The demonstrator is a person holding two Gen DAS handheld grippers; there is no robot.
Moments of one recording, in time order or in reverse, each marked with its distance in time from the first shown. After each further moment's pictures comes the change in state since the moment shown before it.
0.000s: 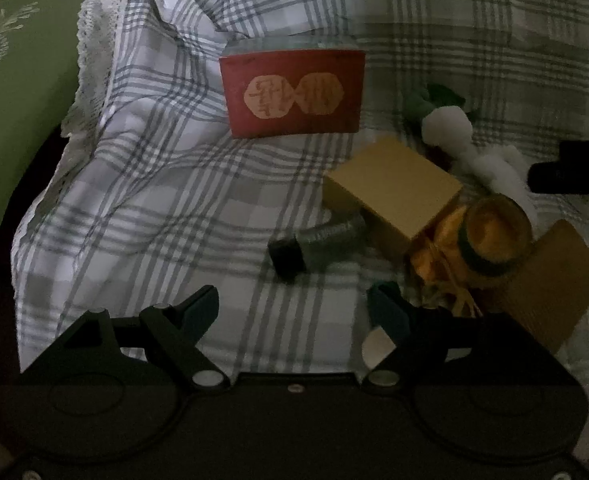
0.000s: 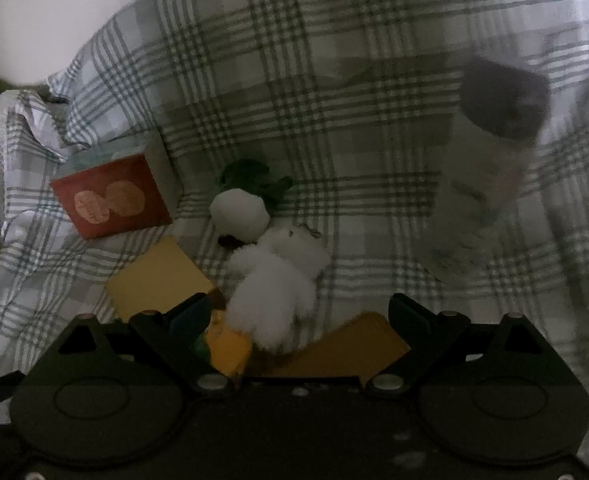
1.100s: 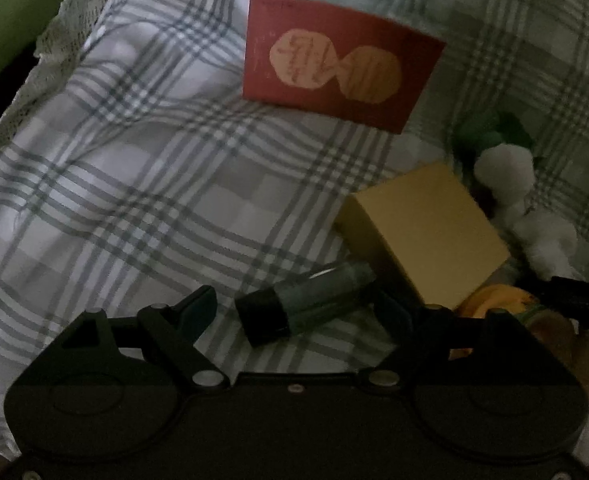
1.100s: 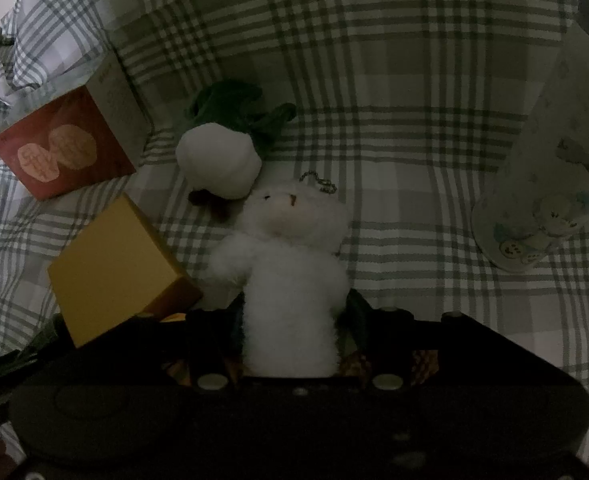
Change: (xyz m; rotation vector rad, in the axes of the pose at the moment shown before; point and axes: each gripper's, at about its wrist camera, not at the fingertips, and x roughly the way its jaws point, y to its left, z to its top) left arm 0.066 0.015 0.031 -0.271 0.141 -0.041; right arm 0.089 0.003 0.004 -0.005 0.224 -0.008
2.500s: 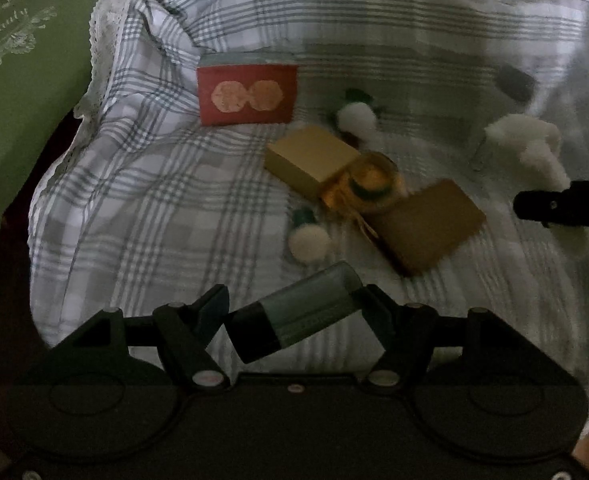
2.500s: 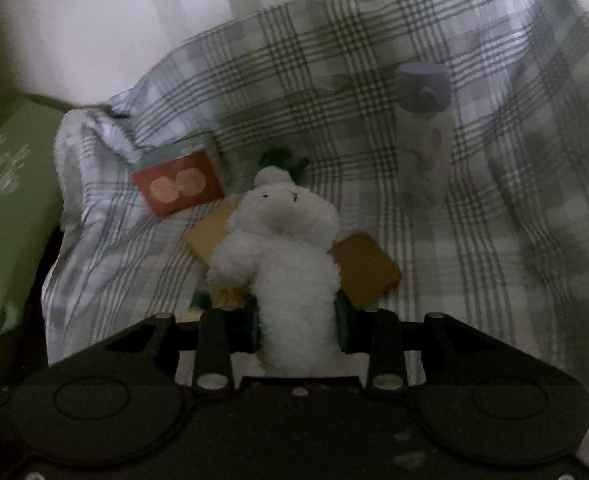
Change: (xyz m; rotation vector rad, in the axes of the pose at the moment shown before) left arm -0.170 0.014 -0.119 0.296 -0.125 -0.134; right arm -0.219 -0.017 -0.145 0.060 -0.255 0.109
